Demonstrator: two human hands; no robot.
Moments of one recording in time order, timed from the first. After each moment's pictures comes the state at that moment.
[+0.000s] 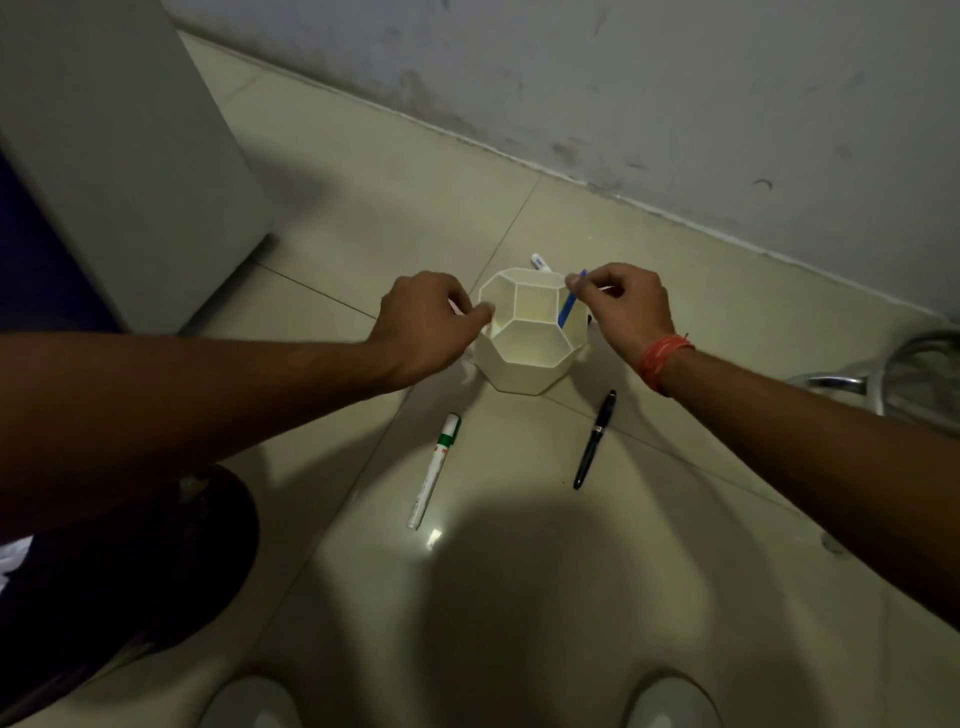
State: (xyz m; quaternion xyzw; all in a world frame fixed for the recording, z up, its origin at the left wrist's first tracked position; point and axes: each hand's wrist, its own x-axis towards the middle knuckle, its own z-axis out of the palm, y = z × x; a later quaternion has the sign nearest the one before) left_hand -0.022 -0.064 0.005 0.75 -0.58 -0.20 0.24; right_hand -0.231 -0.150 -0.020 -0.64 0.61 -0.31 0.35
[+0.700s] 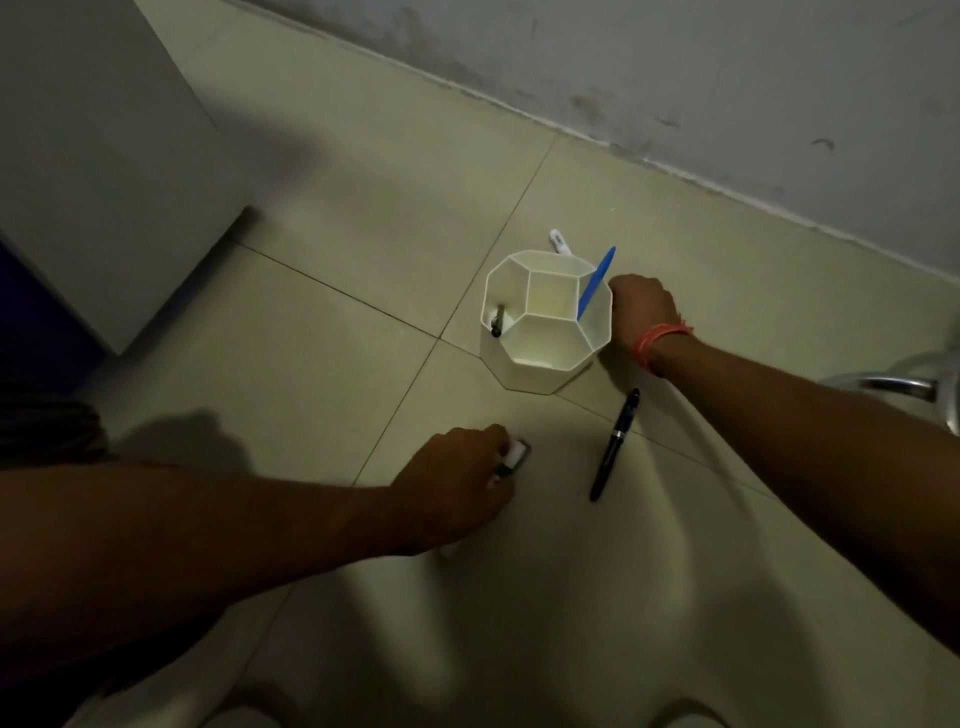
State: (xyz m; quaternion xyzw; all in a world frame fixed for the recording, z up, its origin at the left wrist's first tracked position) left_hand -0.061 0.017 -0.069 0.65 -0.67 -0.35 0.03; right_hand -0.236 -0.203 -0.092 -0.75 0.63 0.02 0.17
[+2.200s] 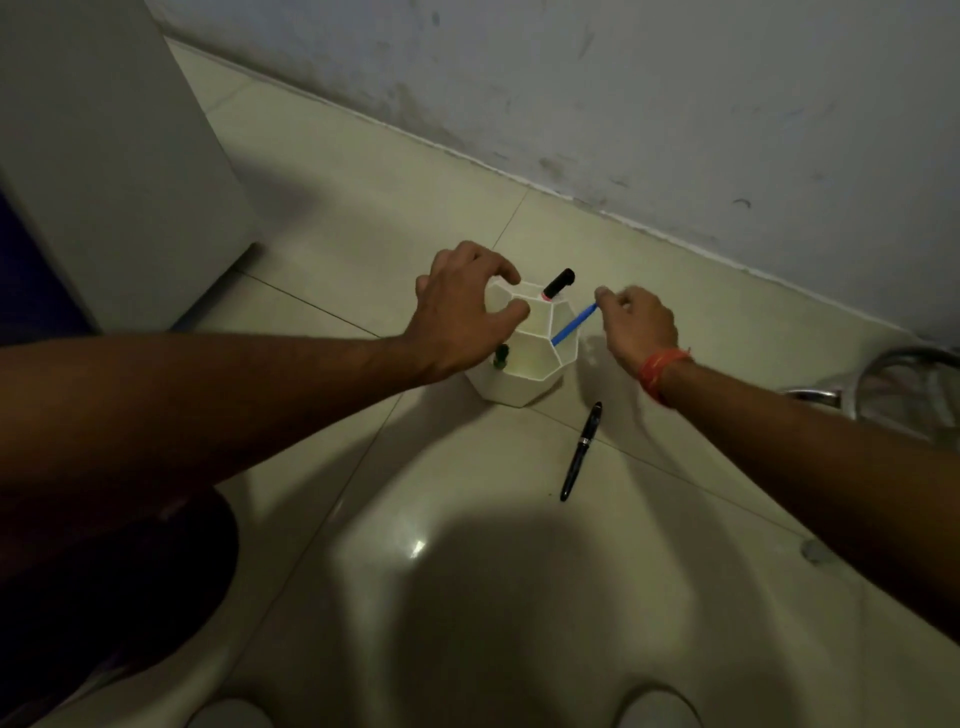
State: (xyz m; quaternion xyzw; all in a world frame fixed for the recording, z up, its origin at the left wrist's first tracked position) left_hand -0.046 -0.090 0.003 0.67 -0.65 -0.19 0.31; right_hand -0.252 -0.161 -0.029 -0.61 0.70 -0.23 0.30
